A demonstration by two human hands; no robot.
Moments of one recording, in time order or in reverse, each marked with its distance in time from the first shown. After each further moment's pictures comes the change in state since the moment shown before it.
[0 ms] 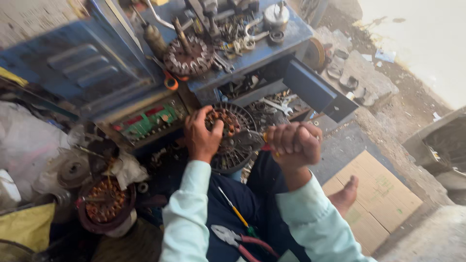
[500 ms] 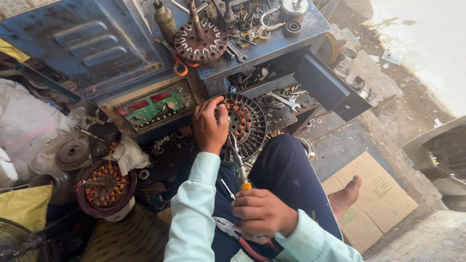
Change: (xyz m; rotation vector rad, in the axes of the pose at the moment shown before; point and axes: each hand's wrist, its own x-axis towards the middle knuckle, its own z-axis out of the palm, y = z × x) left_hand -0.011 -0.001 0.010 -0.011 0.081 -0.010; right_hand -0.089 -0.011 0.048 -0.851 -0.922 -0.211
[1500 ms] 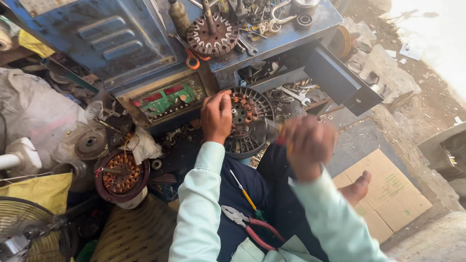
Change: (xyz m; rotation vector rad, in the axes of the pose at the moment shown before) left_hand 0.003 -0.005 -0.008 -0.123 -0.019 -0.046; right_hand -0.004 0.083 -0.038 0.858 1.198 0.322
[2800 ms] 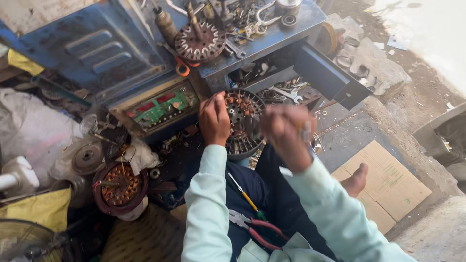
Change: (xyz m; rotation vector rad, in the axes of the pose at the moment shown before) left_hand -0.003 0.005 0.008 0.047 0.026 0.050; right_hand 0.012 -0.002 0.064 -0.483 -0.467 -0.037
